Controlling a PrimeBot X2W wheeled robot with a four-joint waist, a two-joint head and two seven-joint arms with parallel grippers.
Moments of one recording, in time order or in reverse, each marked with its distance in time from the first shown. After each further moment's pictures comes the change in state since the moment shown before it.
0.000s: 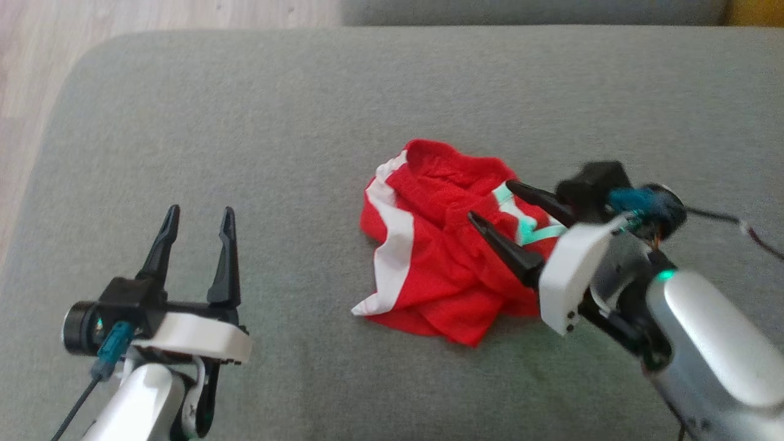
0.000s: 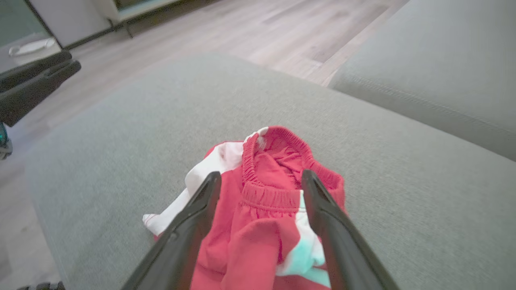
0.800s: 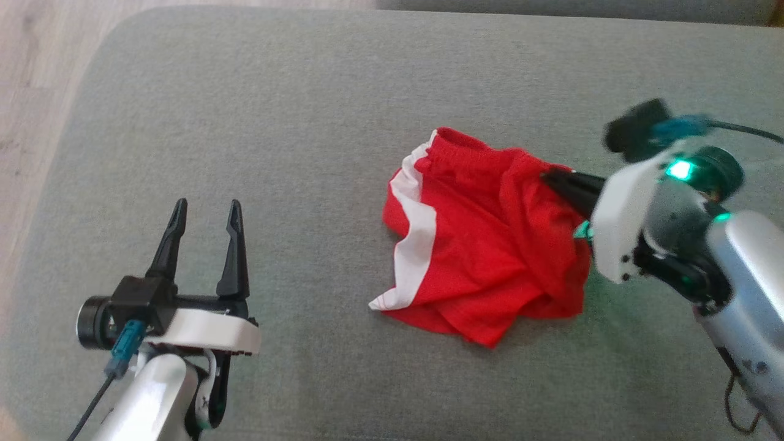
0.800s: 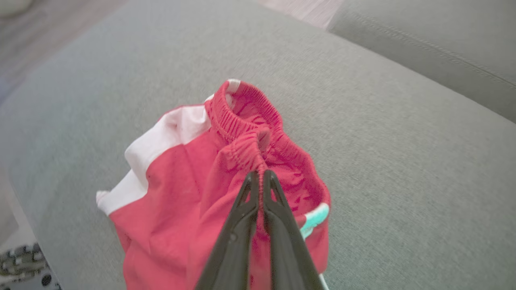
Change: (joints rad) left arm -0.055 -0.058 -0.014 0.116 0.000 -0.026 -0.097; right arm -0.187 -0.141 0.046 0.142 0.183 0.000 0.196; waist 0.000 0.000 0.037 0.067
